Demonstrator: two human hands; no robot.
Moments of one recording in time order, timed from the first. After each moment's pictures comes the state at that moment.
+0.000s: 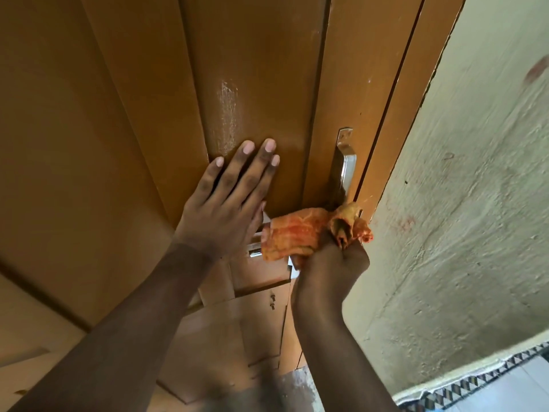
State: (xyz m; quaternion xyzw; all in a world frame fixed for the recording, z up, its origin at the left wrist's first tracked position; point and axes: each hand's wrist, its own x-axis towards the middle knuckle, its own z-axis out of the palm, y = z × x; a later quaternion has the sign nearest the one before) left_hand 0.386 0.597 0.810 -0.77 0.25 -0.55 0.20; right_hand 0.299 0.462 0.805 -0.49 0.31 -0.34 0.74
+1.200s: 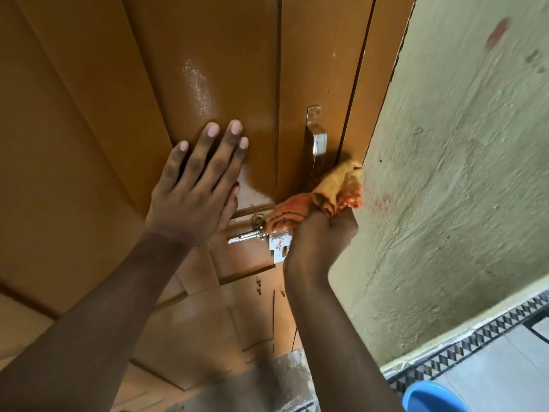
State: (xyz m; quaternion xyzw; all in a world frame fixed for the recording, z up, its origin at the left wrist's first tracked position) left_hand 0.384 0.595 0.810 -0.77 0.24 -0.55 0.21; right_hand 0.320 0.433 0.795 -0.51 0.29 -0.41 0.70
